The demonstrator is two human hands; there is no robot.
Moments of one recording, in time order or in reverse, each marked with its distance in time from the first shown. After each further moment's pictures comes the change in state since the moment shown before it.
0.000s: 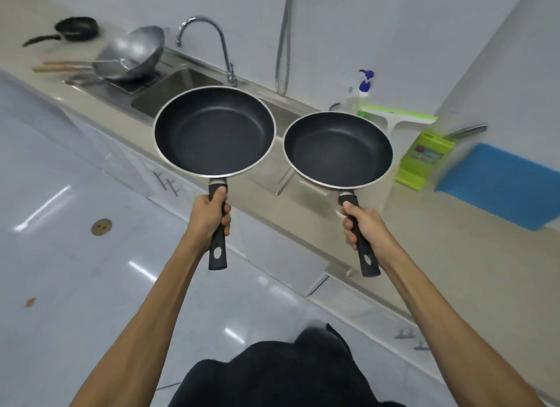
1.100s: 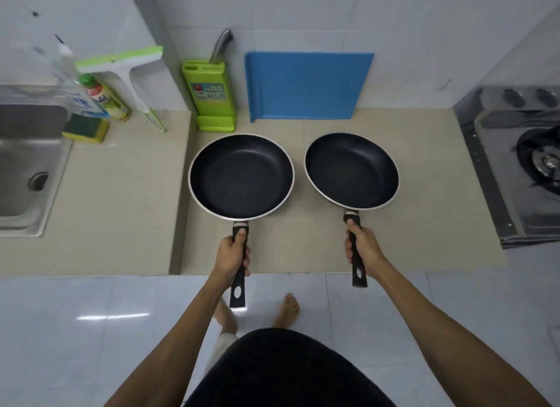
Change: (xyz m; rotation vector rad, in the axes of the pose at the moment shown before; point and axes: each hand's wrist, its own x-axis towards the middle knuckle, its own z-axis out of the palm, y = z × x) left_hand -0.095 -0.250 0.477 0.451 -0.484 -0.305; right_hand -0.046 0.224 -0.481 0.264 0.552 0.334
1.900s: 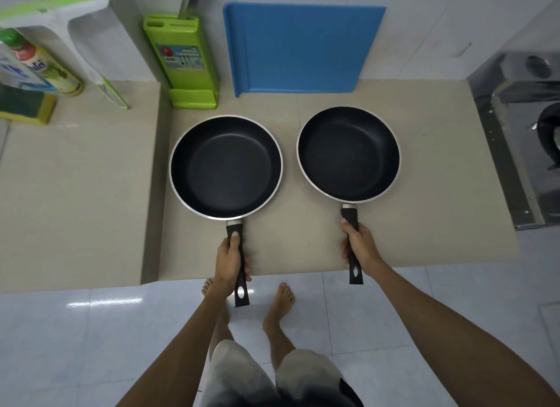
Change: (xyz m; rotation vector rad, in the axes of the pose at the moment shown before) left_hand 0.051 -0.063 0.025 0.006 0.081 -0.059; right_hand 0.070 0.052 0.007 -0.115 0.054 -0.016
